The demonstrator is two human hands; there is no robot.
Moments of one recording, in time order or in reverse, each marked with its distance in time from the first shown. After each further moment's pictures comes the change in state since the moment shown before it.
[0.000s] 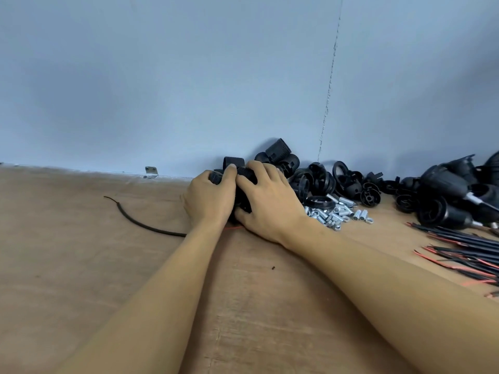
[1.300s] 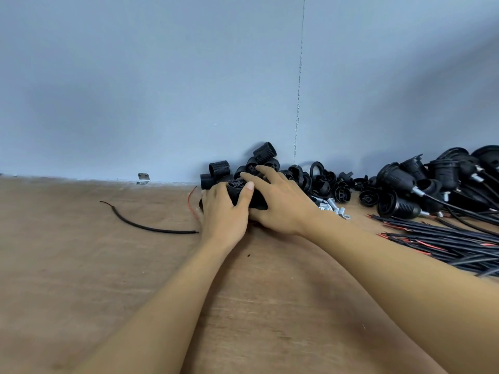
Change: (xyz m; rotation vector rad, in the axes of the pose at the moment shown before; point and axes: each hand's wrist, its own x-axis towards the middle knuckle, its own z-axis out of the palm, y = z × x) left_hand -0.064 0.012 0.002 0.134 -0.263 0.247; right_hand -0.036 0.042 -0.045 0.175 -0.150 0.052
